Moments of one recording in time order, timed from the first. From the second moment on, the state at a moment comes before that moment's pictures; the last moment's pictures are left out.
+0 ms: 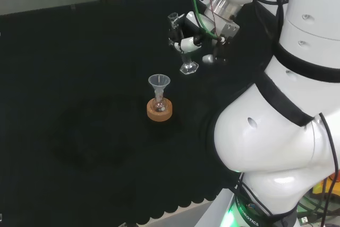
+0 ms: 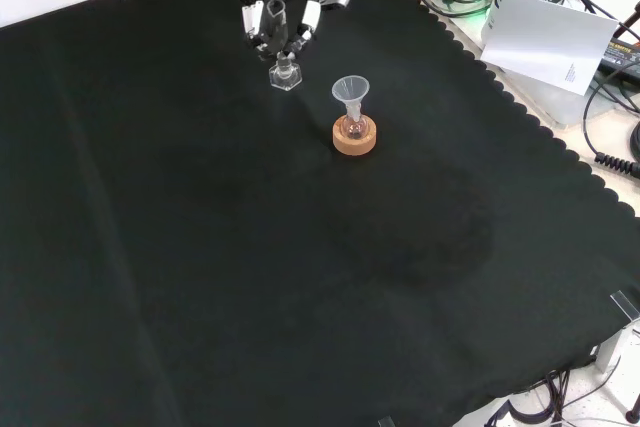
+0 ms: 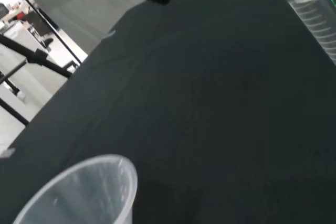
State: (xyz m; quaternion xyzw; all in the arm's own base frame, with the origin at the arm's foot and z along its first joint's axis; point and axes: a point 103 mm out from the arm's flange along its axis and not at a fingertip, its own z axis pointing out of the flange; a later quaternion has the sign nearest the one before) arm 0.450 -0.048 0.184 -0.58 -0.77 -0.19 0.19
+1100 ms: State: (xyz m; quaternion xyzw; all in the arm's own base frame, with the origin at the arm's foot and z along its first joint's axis) arm 0.389 -0.057 0.179 -0.55 -0.81 -0.02 0.21
